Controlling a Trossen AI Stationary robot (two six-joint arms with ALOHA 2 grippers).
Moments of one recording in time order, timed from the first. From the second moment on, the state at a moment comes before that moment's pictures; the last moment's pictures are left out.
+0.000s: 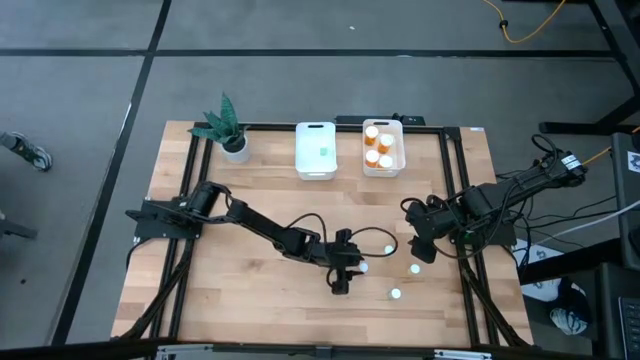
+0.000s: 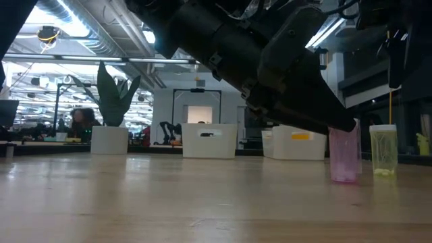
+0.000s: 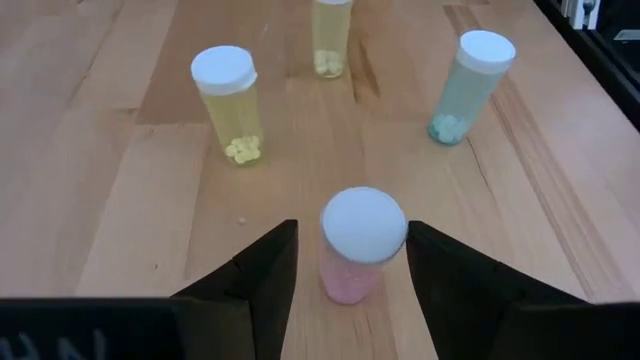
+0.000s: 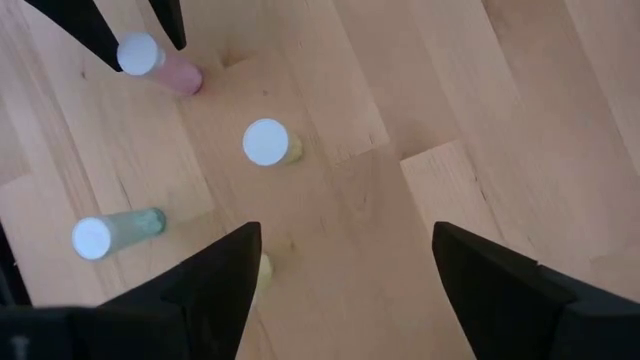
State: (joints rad) left arm -0.27 2.17 1.38 0.20 -0.17 -0.17; right arm 0.41 1.06 0.88 -1.05 0.13 0.80
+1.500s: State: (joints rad) left arm 0.32 1.53 1.16 -0.28 -0.13 0.13; right arm 0.41 1.06 0.88 -1.04 0.14 0.81
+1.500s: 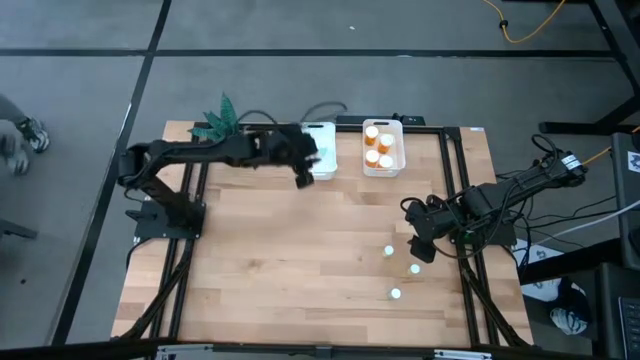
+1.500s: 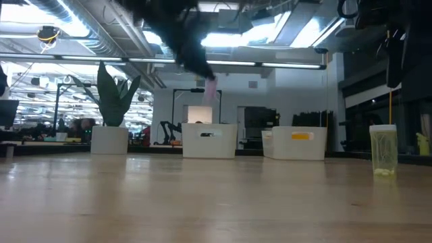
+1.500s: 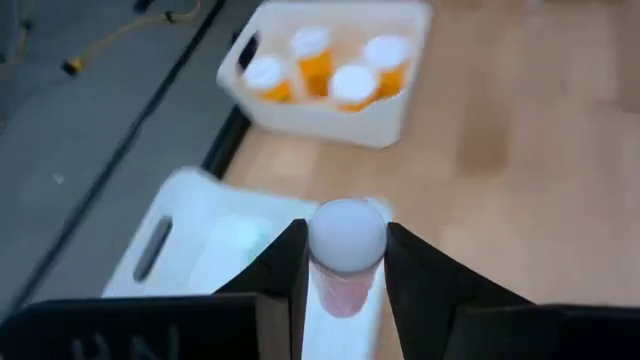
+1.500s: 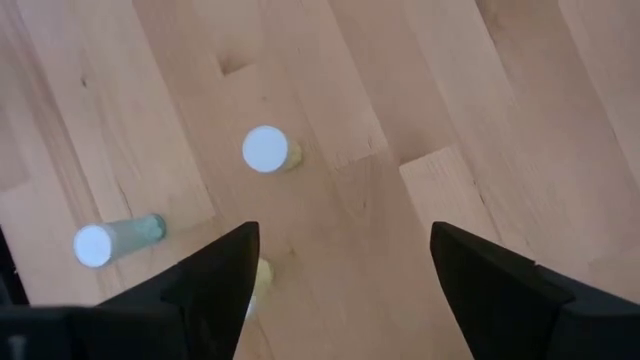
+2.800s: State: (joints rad) left arm 0.61 1.81 0.95 0.28 -0.03 0.08; right arm 0.41 1.06 0.88 -0.99 0.19 0.83
